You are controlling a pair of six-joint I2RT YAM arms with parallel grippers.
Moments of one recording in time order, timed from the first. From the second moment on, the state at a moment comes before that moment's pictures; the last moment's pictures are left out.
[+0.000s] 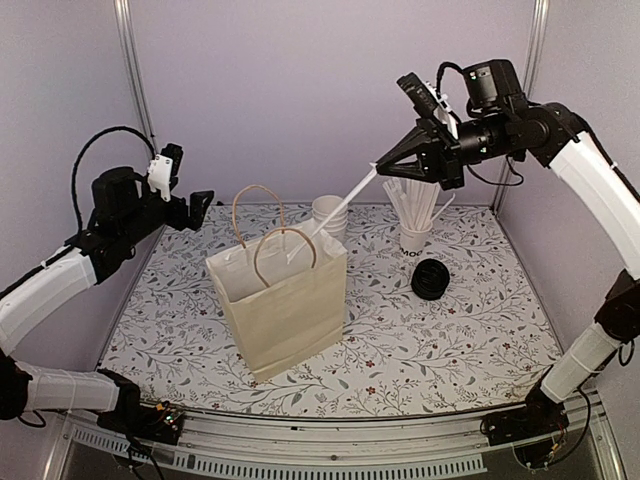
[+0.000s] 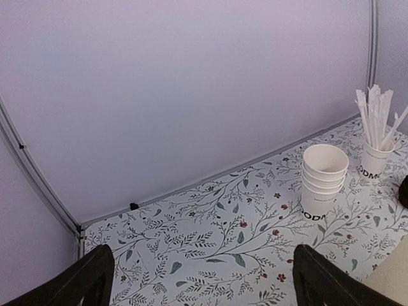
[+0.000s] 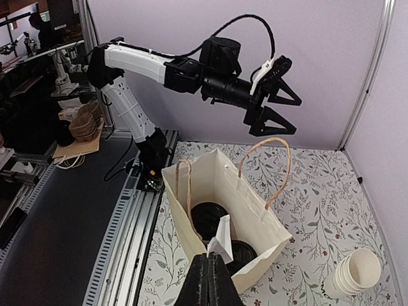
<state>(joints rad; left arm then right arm) -0.30 1.09 0.87 0.07 0.02 0.17 0.62 1.56 1.97 -0.92 -0.97 -0.47</state>
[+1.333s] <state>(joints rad) -0.29 1.09 0.87 0.07 0.12 0.16 0.04 1.77 1.53 -0.49 -0.40 -0.24</state>
